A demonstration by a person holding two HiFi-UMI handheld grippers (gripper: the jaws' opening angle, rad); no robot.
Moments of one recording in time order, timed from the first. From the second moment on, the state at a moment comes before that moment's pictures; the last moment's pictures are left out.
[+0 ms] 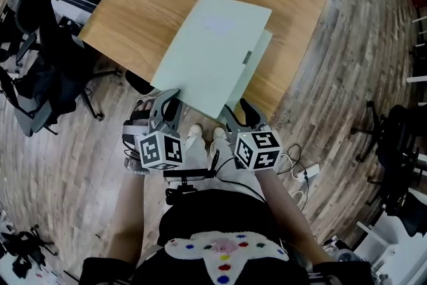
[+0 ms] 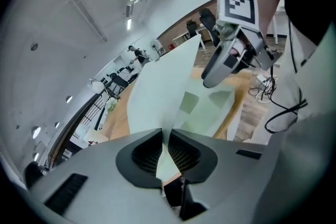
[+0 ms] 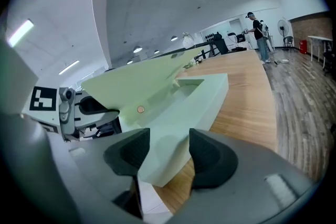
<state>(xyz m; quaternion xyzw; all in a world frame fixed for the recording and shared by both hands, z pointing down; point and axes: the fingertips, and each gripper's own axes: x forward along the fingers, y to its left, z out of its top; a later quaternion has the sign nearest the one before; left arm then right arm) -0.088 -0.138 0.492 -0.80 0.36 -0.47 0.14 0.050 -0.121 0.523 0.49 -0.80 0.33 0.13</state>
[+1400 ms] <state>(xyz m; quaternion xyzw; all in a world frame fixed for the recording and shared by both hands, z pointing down) -0.067 -0.128 0.521 -0.71 0.24 -0.61 0.23 0.087 -0.223 0.525 0.47 -0.83 0.23 0.19</state>
